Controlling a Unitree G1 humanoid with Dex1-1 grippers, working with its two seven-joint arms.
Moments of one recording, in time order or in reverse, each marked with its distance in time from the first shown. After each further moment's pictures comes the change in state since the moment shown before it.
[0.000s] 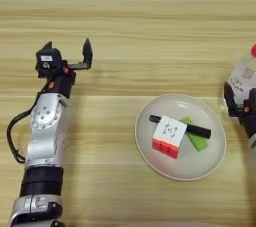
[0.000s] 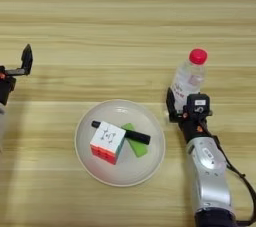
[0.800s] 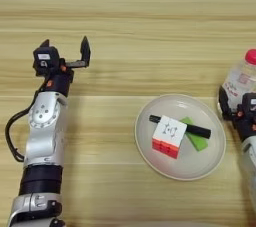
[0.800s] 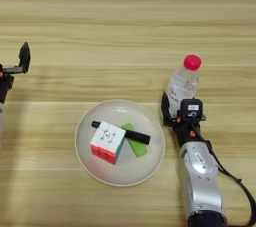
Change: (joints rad) left arm -0.010 0.003 0.012 0.000 -0.001 -0.002 -0.001; right arm 0.006 0.027 0.027 0.067 -0.020 -0.071 -0.023
